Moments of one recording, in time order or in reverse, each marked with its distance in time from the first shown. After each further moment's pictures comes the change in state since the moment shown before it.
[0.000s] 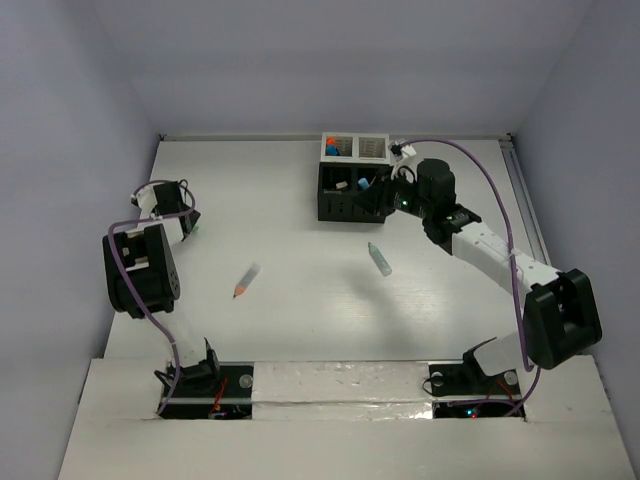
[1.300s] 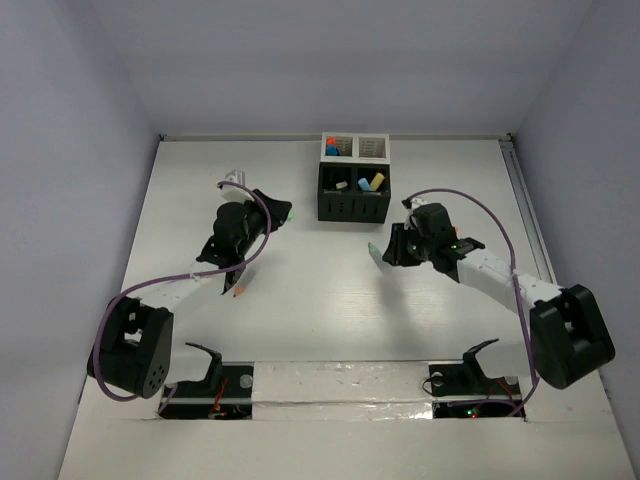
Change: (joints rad) left arm -0.569 -0.488 -0.335 0.482 0.243 0.002; right arm 0.000 -0.138 -0.255 -0.333 0.269 0.003
